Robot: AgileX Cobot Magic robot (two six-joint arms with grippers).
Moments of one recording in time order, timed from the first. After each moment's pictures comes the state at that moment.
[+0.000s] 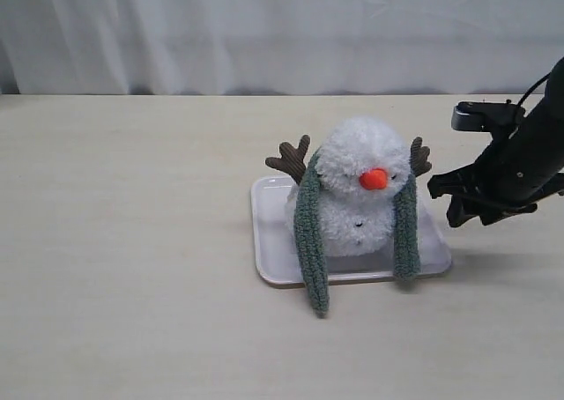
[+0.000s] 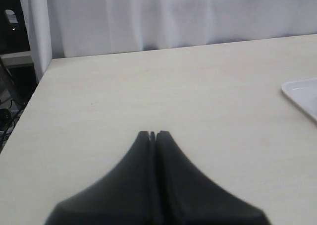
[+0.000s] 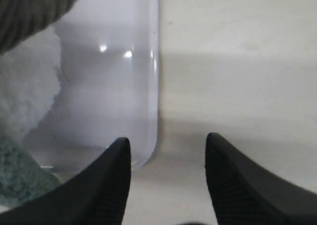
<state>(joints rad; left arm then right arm) -0.10 0.00 0.00 -0.01 0.34 0.08 0.02 1.81 -1.11 0.12 0.75 -0.11</state>
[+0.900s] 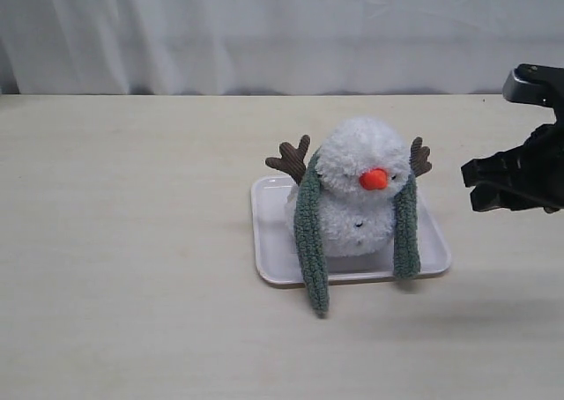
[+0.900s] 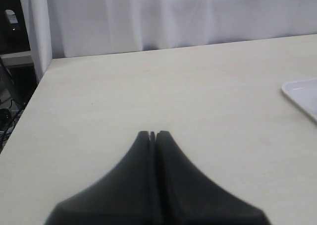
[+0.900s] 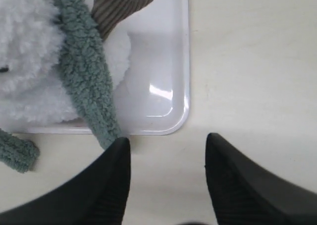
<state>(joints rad) -0.10 0.00 0.00 -0.01 0.34 0.08 0.02 1.42 -0.90 0.24 0.71 -0.18</state>
